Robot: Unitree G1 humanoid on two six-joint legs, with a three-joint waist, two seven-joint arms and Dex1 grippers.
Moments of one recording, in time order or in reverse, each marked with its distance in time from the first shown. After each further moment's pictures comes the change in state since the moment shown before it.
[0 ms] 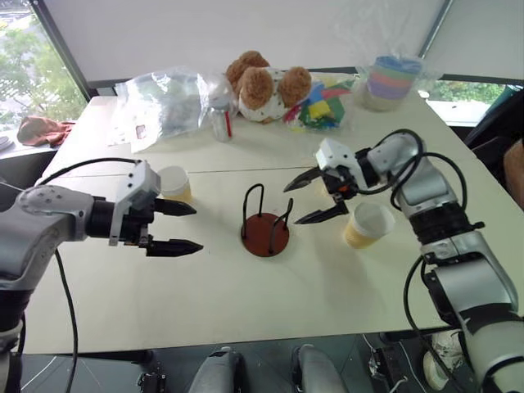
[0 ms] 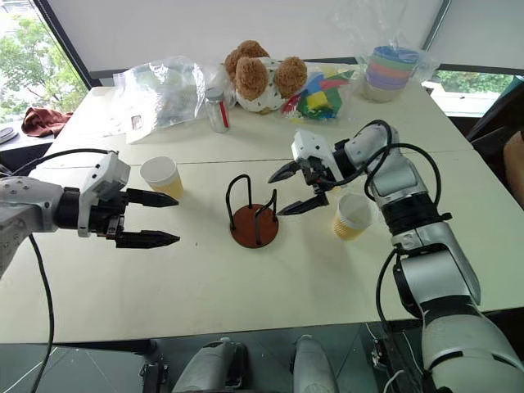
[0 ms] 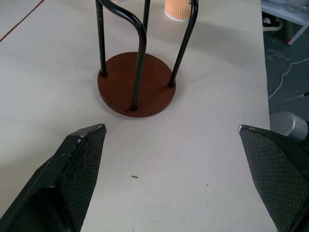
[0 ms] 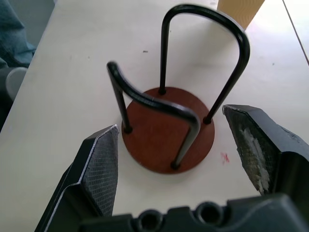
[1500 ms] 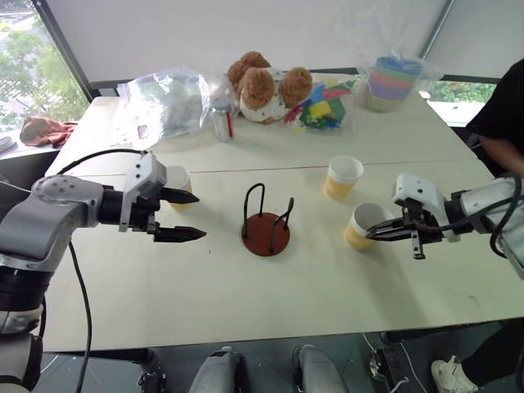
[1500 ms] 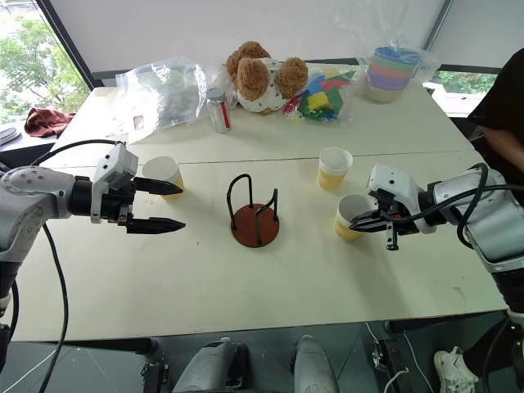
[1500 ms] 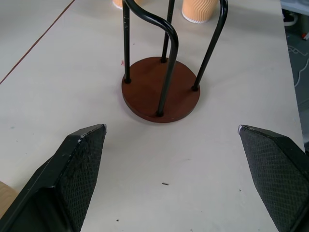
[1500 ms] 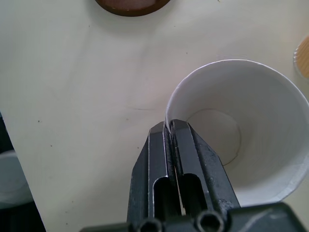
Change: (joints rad) left arm -0.103 -0.065 -0.073 0.157 0.122 -0.123 -0.037; right arm 0.456 -0.489 -0.150 -0.532 0.095 0.453 -0.243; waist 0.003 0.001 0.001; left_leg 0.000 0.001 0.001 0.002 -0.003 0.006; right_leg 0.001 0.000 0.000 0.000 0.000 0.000
